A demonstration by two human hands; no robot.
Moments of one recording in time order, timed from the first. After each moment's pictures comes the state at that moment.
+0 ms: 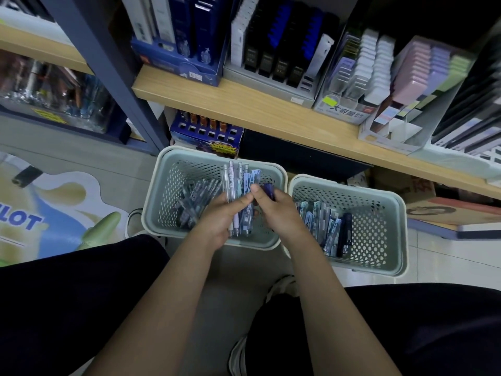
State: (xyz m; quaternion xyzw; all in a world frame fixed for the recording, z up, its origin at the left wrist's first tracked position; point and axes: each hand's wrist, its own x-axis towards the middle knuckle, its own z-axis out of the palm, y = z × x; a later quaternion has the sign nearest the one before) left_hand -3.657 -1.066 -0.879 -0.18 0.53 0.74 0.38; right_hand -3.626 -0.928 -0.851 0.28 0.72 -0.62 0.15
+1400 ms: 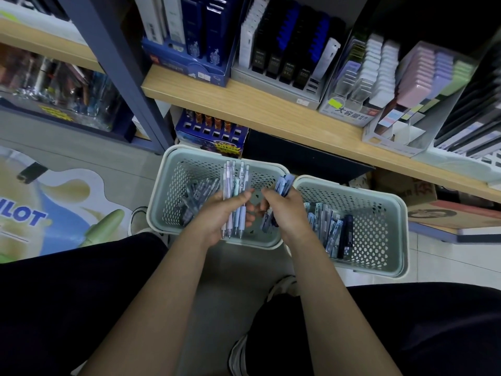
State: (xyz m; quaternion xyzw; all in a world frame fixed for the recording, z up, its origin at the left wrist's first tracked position) left_hand -3.662 -1.080 -0.861 -0.19 0.56 0.71 0.39; right_hand -3.630 -0.933 -0.848 0.34 0.68 -0.65 0.08
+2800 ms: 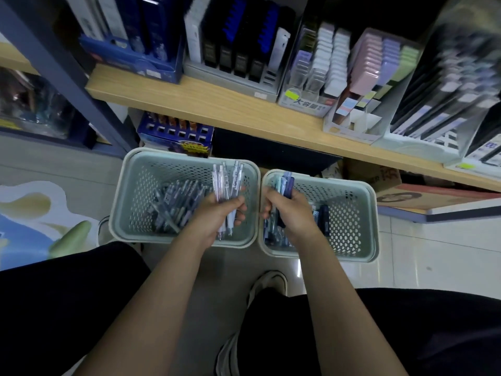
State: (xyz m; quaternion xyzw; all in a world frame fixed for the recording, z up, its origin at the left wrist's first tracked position) left_hand -3.651 -1.033 -0.875 -0.15 0.60 0.69 0.38; right_hand -3.600 -0.872 -0.845 0.34 0.64 -0.69 0.06
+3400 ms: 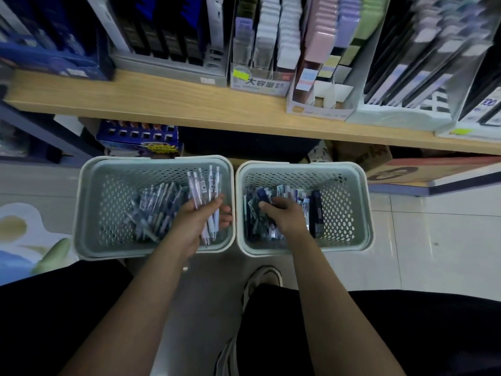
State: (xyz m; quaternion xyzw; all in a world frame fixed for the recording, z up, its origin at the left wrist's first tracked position) left_hand -3.644 -1.009 -0.896 -0.18 0.59 0.69 0.38; right_hand -3.569 -0.816 -0.933 0.47 0.65 -0.59 0.09
